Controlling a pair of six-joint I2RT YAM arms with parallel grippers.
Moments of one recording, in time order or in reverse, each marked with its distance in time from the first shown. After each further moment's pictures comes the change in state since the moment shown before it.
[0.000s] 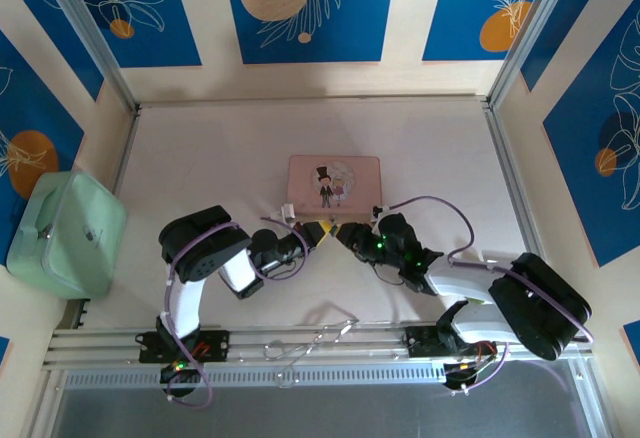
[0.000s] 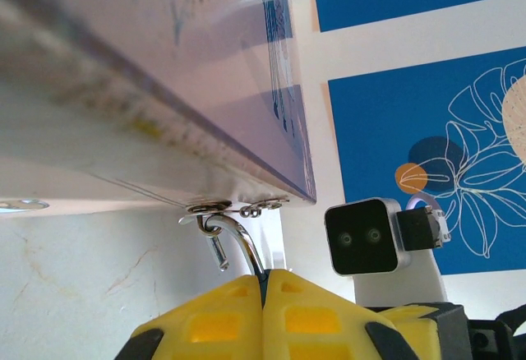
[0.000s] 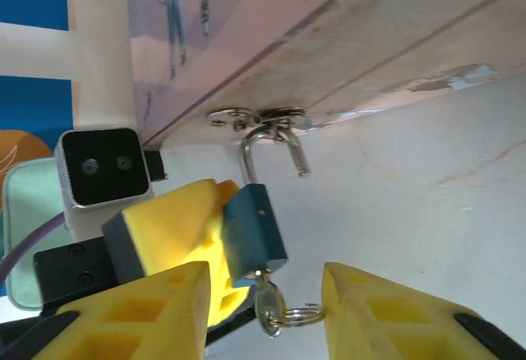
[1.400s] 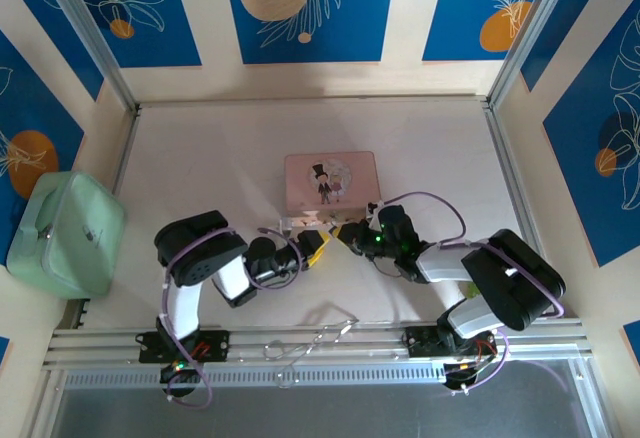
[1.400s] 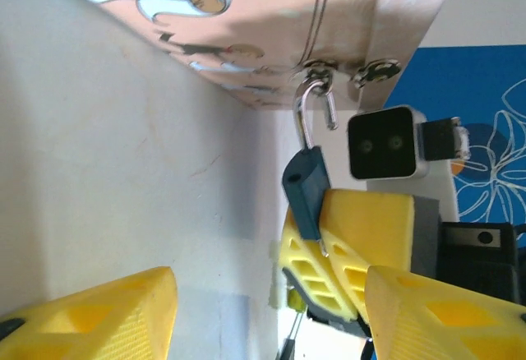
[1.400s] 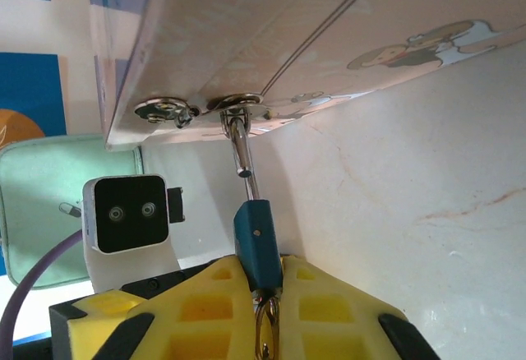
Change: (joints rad) left arm -0.023 -0.076 -0.080 -0.106 0.032 -0.099; right arm -0.106 0.188 0.041 0.095 -0.197 -0.066
